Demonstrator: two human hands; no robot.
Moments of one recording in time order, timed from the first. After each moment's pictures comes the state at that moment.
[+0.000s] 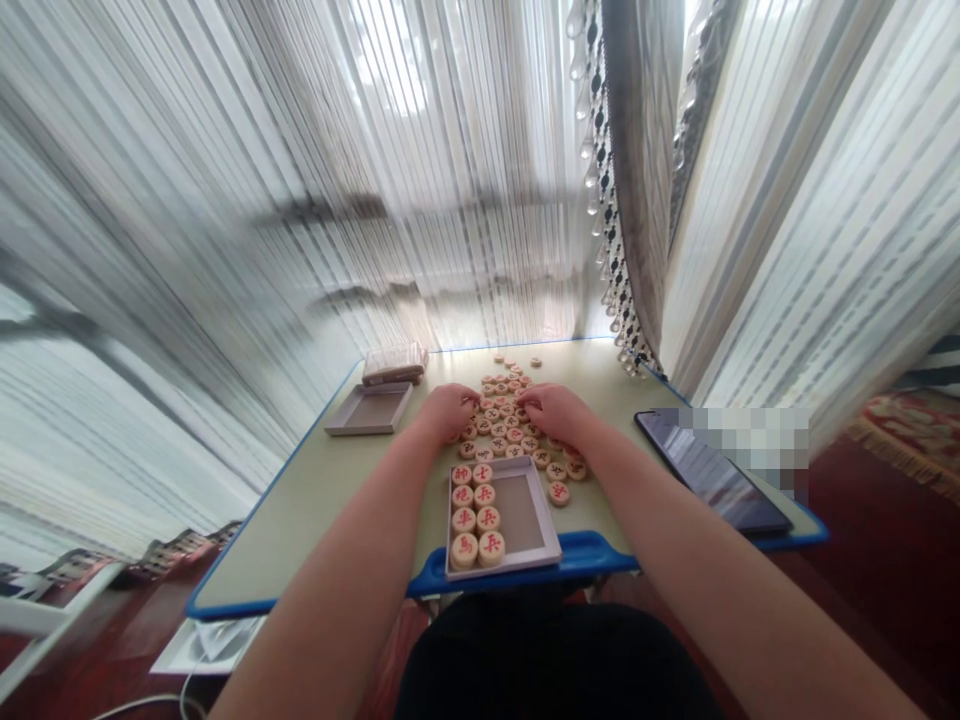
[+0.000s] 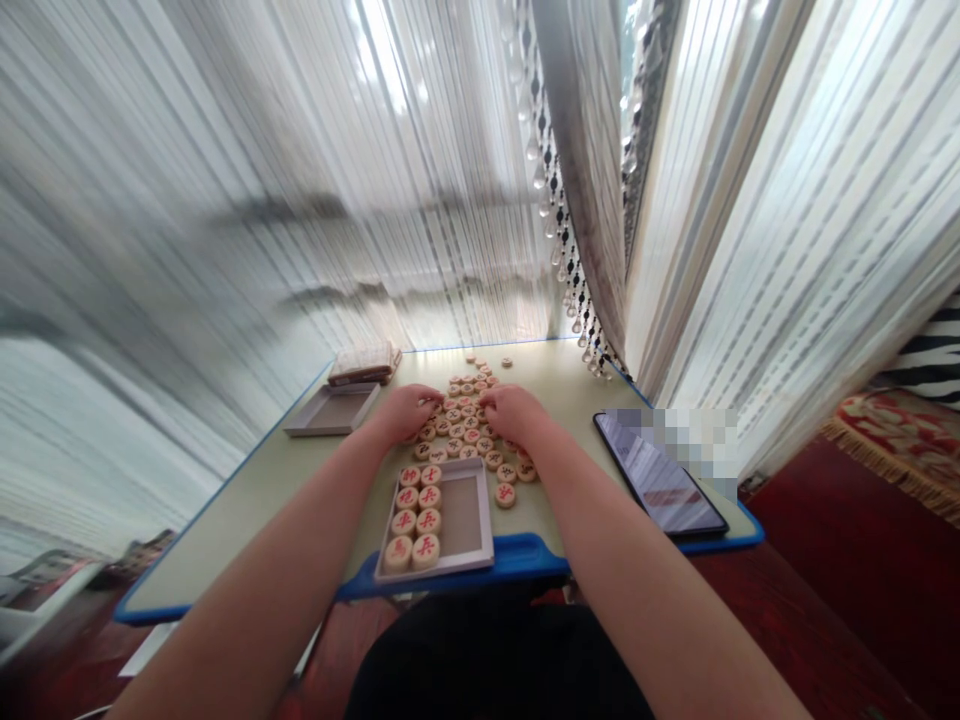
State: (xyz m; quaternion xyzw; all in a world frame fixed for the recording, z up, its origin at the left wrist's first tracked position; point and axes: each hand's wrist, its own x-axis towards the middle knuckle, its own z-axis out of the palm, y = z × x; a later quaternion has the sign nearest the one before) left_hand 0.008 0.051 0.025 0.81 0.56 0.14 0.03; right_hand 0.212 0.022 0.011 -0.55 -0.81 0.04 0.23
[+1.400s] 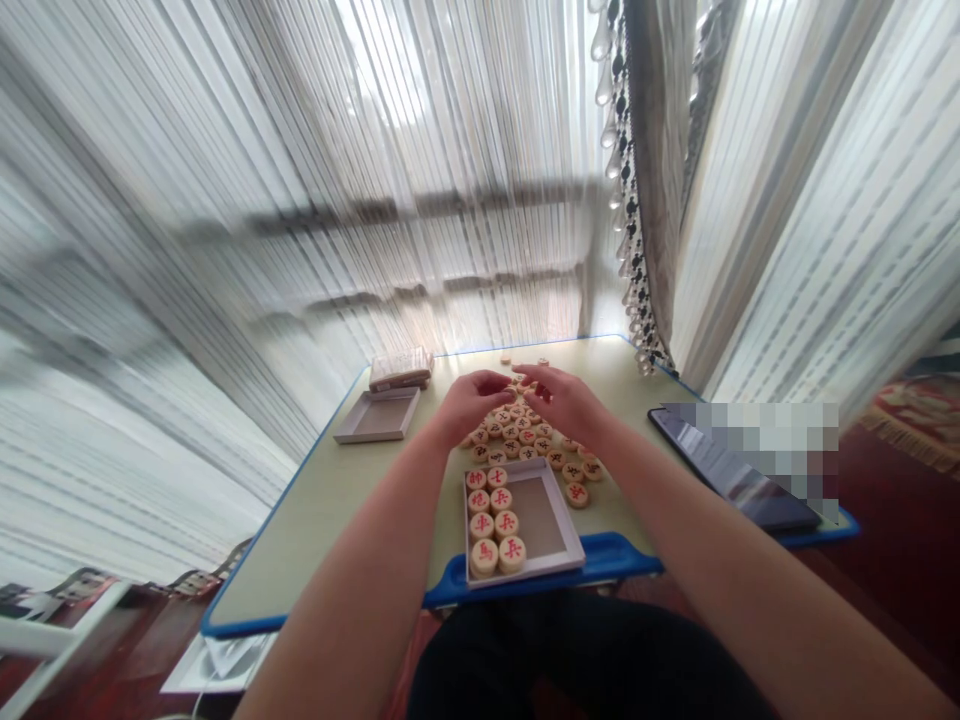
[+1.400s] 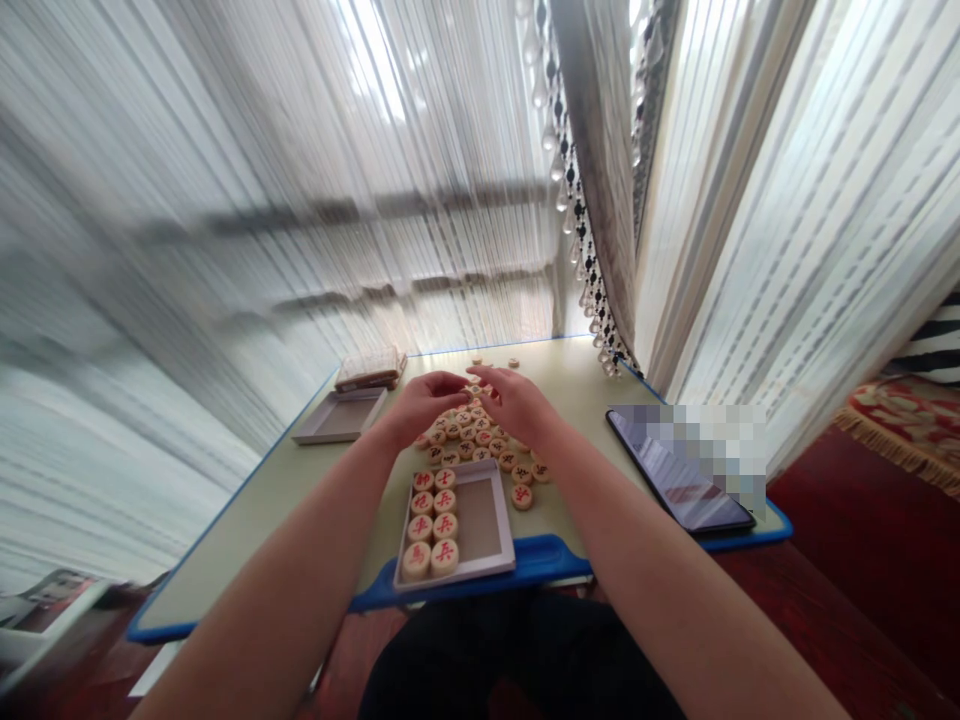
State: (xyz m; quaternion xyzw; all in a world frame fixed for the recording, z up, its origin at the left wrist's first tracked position) left_hand 0.022 0.041 0.032 0.73 0.41 0.38 0.40; right_hand 0.202 0.007 0.022 -0.46 -0.78 0.06 0.42
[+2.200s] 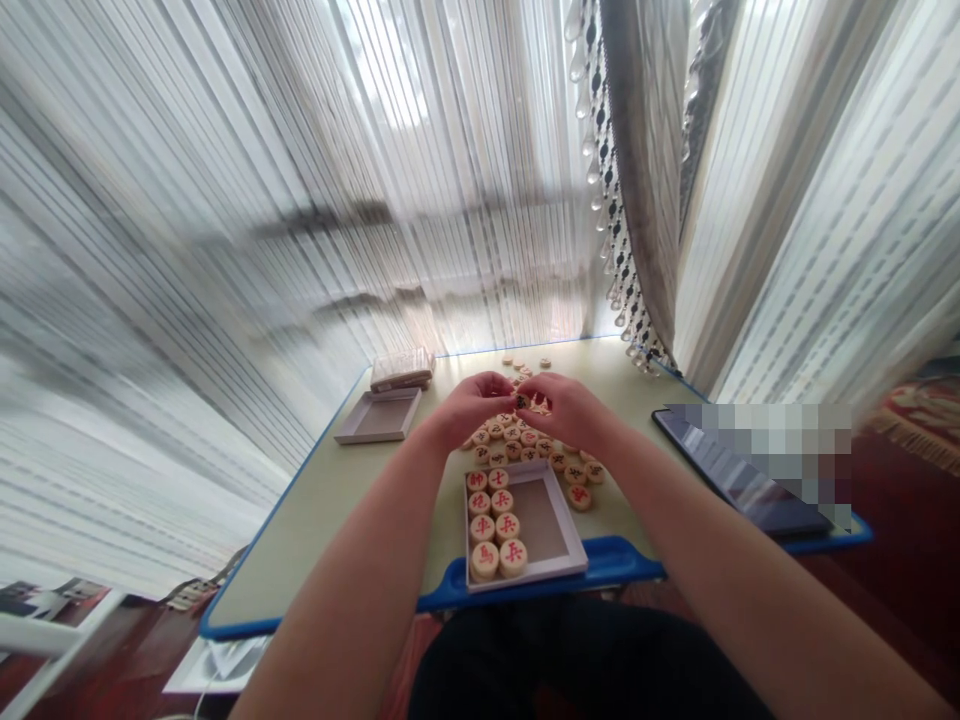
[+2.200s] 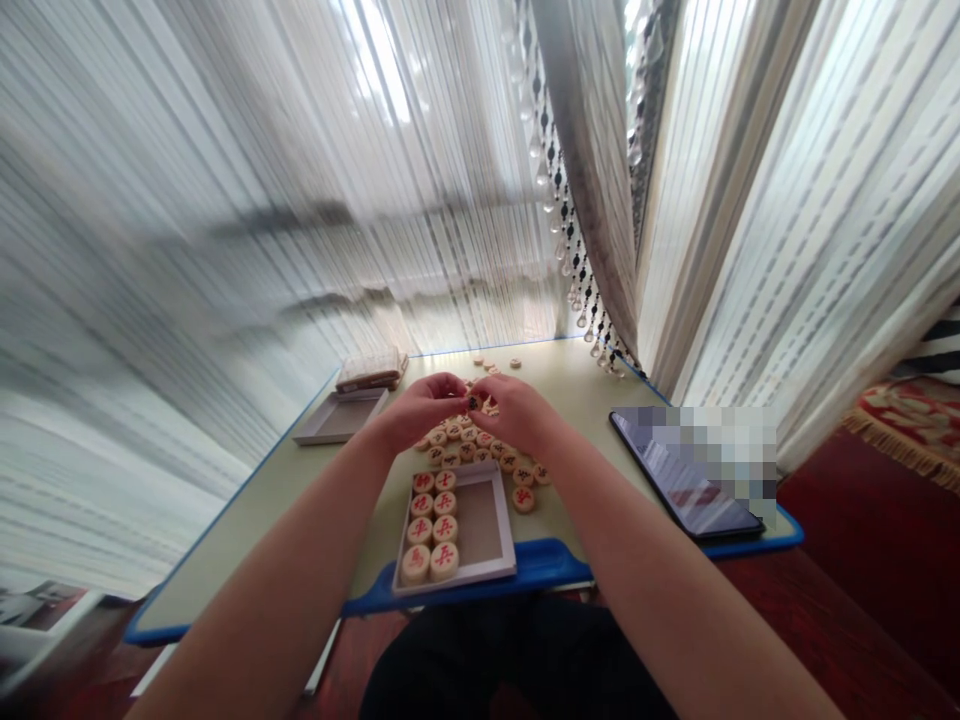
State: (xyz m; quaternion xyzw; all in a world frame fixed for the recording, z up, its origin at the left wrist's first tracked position) left_hand 0.024 0.032 0.038 0.64 0.30 0.39 0.58; right_hand 0.201 -0.004 0.027 -0.42 -0.82 0.03 0.39
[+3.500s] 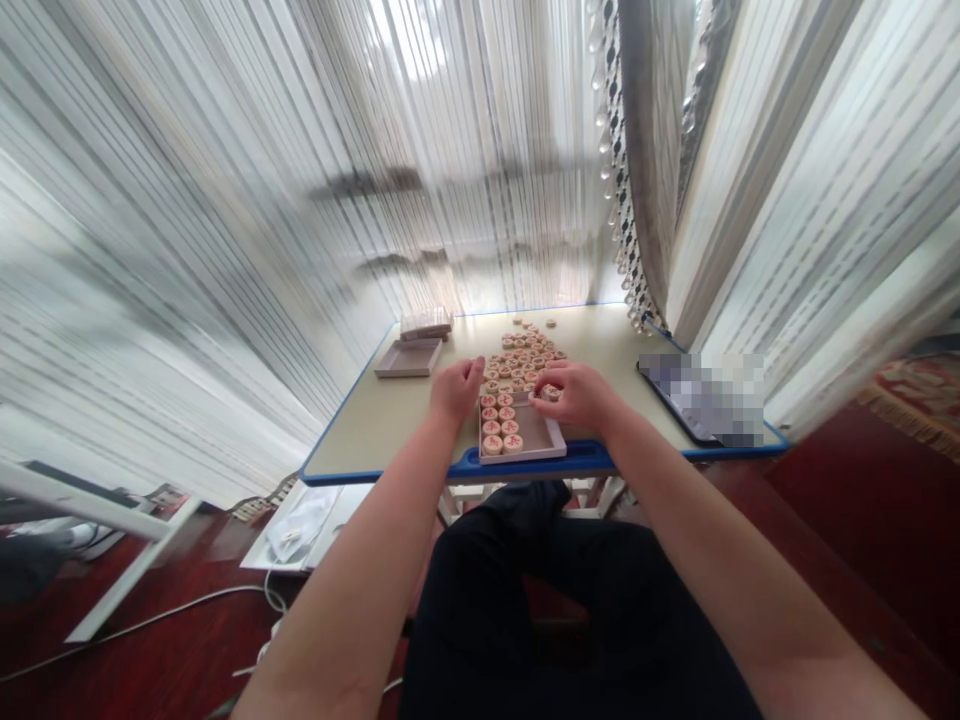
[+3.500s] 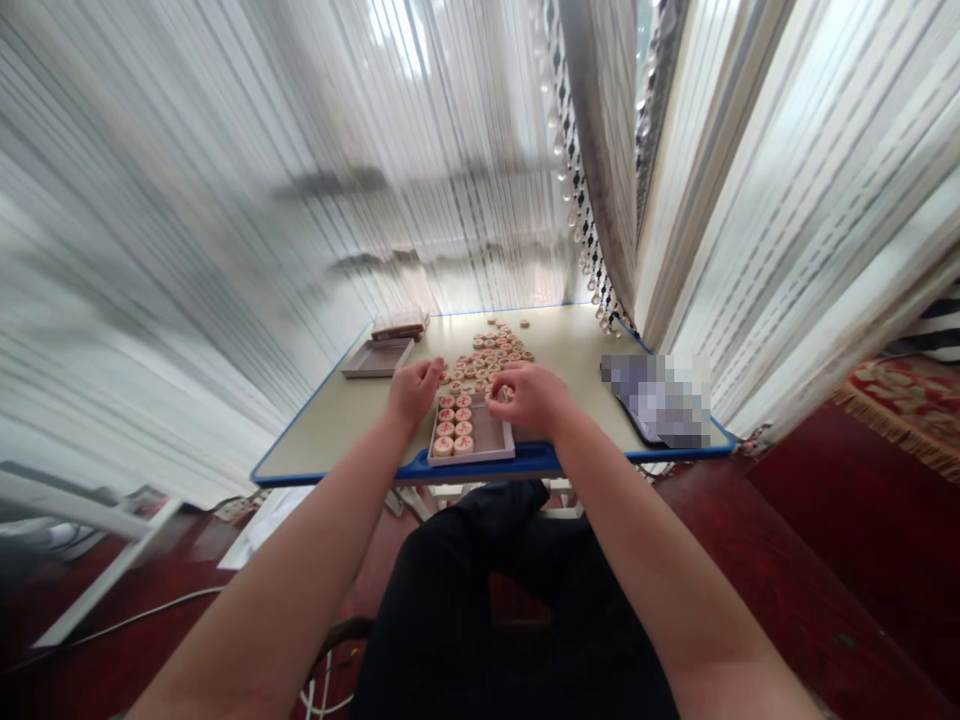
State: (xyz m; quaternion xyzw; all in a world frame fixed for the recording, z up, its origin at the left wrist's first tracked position) left_hand -0.009 -0.038 0.004 0.72 0.56 0.41 0.05; right_hand 0.207 -0.076 0.009 -0.46 -0.83 0.03 0.31
